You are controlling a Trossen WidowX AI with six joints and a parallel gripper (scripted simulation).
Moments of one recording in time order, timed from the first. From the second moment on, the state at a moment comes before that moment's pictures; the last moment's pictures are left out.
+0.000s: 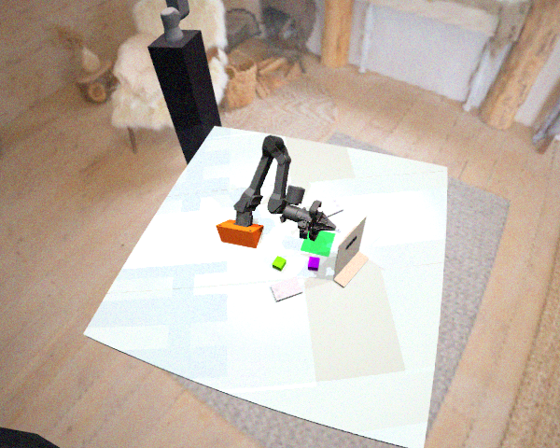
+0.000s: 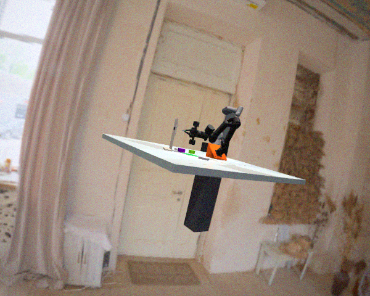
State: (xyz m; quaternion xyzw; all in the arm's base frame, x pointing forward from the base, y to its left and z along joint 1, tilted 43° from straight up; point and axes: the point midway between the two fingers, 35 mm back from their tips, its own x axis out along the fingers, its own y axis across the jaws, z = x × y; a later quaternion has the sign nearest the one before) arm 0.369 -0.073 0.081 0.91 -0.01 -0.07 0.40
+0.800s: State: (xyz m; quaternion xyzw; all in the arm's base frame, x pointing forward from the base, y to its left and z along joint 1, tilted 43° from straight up) arm 0.357 -0.093 0.100 0.91 -0.01 -0.08 0.40
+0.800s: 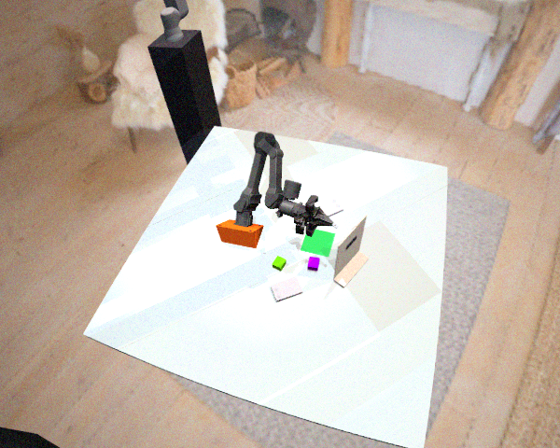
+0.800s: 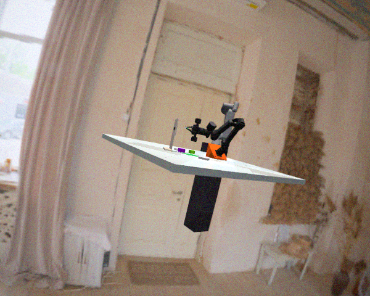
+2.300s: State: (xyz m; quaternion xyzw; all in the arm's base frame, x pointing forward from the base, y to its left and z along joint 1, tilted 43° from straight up) arm 0.343 -0.065 0.060 0.85 0.25 -0.17 0.43
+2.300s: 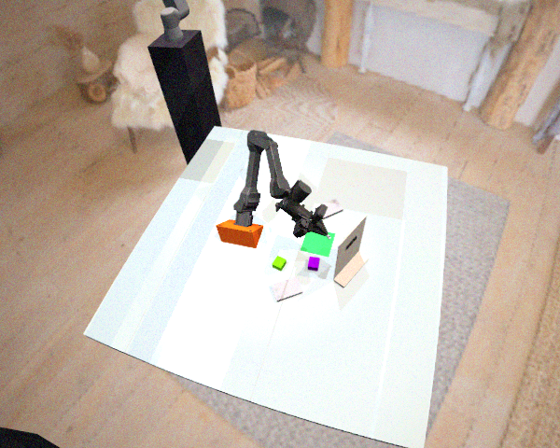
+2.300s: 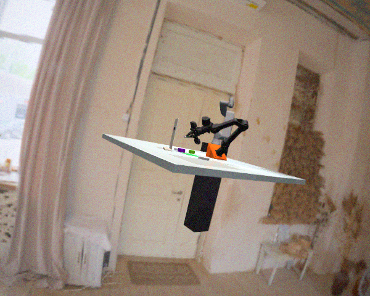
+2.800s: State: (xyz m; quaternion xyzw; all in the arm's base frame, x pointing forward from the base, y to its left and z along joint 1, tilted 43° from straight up) arm 0.326 -0.033 0.051 0.82 0.37 -0.17 0.40
